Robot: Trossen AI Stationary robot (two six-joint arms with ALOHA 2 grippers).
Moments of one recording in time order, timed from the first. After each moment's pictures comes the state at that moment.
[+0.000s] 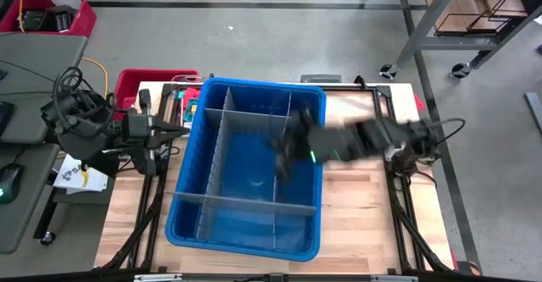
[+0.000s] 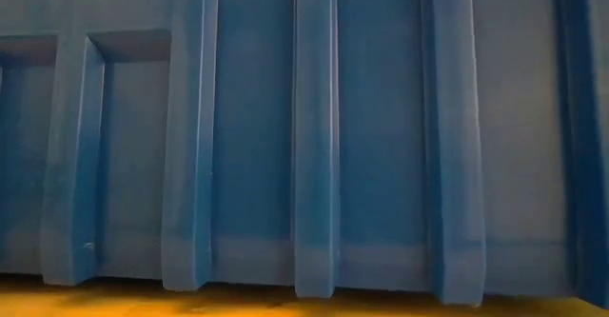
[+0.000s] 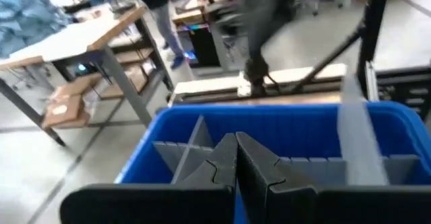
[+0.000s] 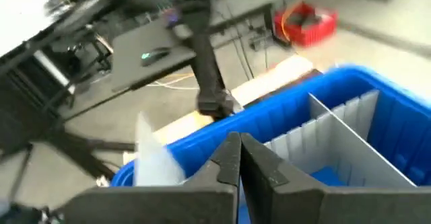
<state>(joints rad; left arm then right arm) -0.77 1.16 1.84 -1.20 -0.97 -0.19 0.29 1.86 2.32 -0.89 0.52 0.58</state>
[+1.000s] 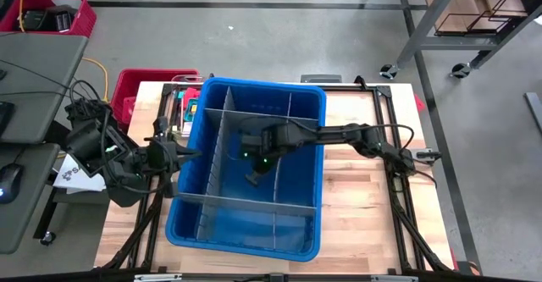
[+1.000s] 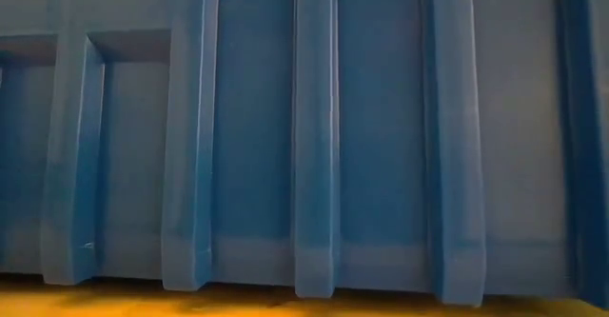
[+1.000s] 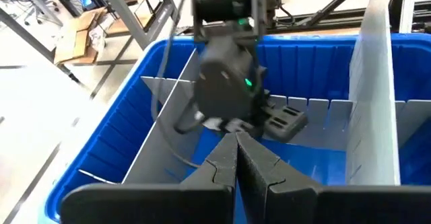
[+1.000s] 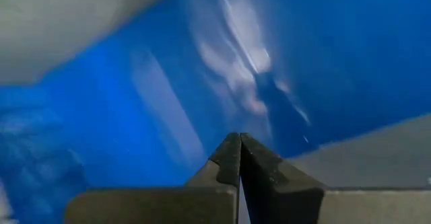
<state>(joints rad) -0.81 1.34 1.84 -1.51 -0.96 -0.62 0.07 2.32 2.31 -1.28 -0.08 0.64</state>
